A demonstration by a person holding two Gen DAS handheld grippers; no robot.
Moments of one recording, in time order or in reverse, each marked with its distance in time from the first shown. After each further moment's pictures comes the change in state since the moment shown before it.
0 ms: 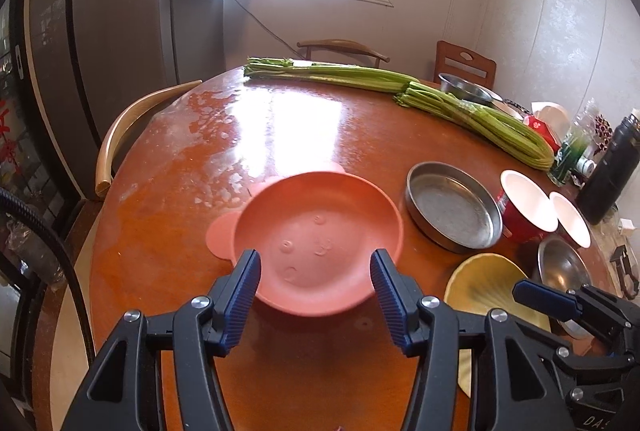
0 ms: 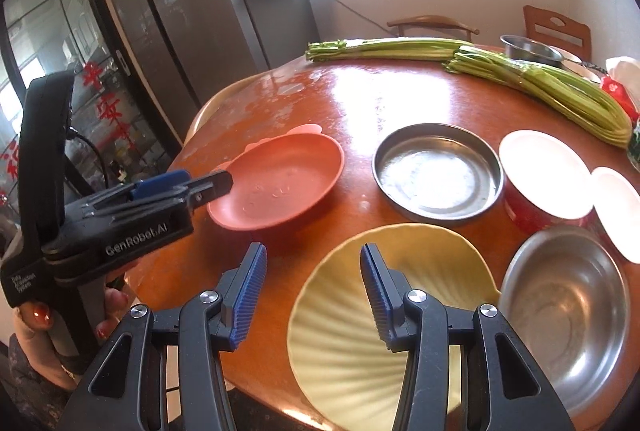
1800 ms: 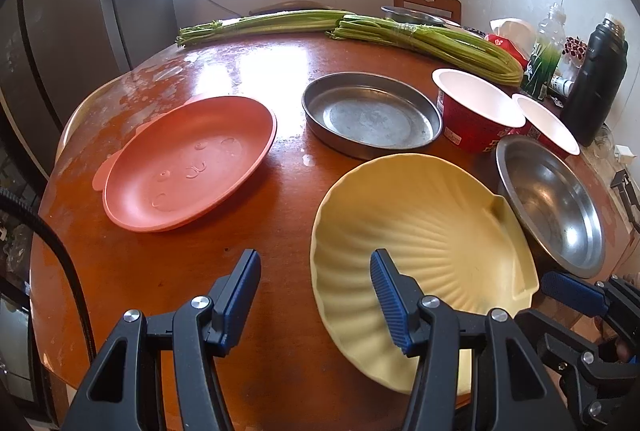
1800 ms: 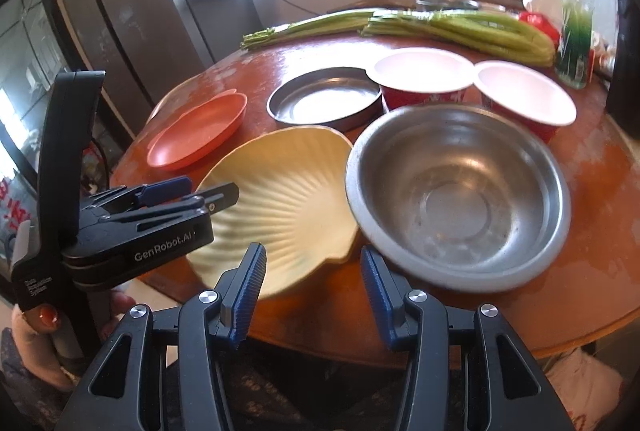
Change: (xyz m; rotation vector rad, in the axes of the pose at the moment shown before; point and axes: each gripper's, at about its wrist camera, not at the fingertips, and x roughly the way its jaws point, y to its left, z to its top) left arm 0.030 -0.095 -0.057 0.144 0.121 -0.019; right arm -0.042 -0.063 -0.079 0.105 0.011 -0.133
